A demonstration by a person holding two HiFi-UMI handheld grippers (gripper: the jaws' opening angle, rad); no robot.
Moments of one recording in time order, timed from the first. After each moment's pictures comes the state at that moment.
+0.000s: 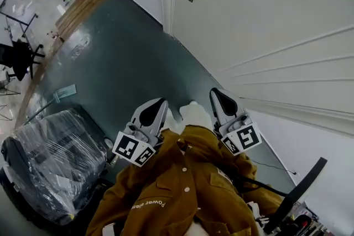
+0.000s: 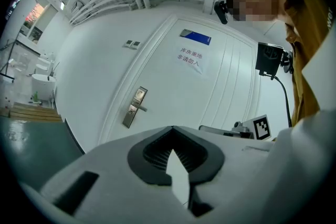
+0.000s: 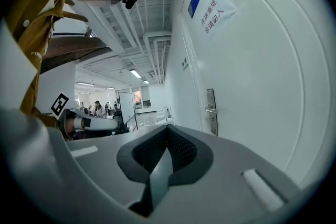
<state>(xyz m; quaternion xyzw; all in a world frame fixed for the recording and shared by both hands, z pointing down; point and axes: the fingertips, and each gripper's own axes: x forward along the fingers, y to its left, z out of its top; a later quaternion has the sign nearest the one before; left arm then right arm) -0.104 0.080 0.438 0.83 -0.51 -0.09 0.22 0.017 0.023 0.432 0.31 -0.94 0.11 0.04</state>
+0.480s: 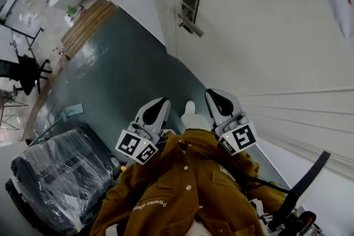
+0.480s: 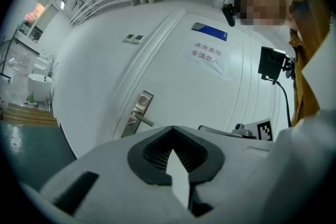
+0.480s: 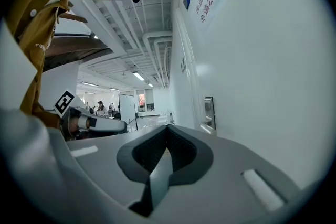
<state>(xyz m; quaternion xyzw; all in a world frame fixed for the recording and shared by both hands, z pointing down) -0.117 -0.088 0.430 0.82 -0.51 -0.10 0.22 -0.013 -0.135 0.419 0.29 -0.95 0.08 0.03</state>
